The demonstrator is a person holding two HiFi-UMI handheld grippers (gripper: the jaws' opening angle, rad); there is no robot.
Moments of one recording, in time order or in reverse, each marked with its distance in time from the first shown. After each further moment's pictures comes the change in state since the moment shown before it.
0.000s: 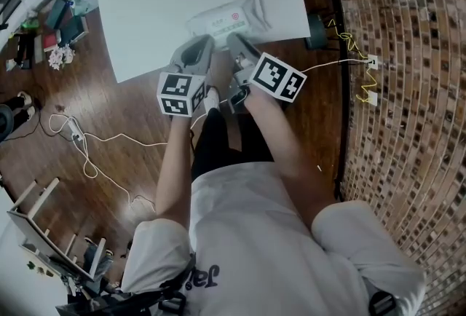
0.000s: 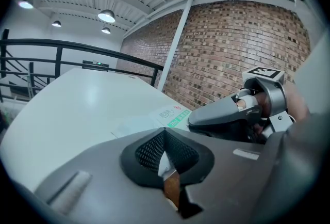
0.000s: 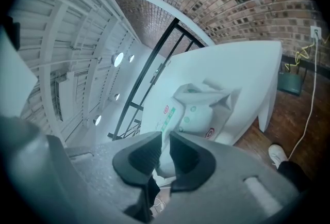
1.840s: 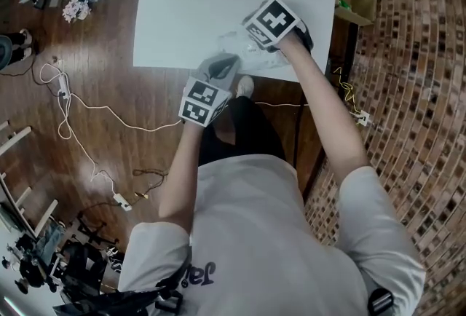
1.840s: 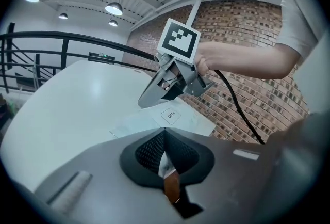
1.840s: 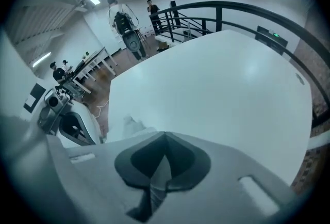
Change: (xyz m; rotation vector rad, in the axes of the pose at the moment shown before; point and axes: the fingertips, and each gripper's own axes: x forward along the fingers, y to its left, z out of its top) left arm 0.005 0.006 -0.003 -0.088 0.055 0.033; right arm 0.134 0.022 0.008 -1.402 1.073 0.017
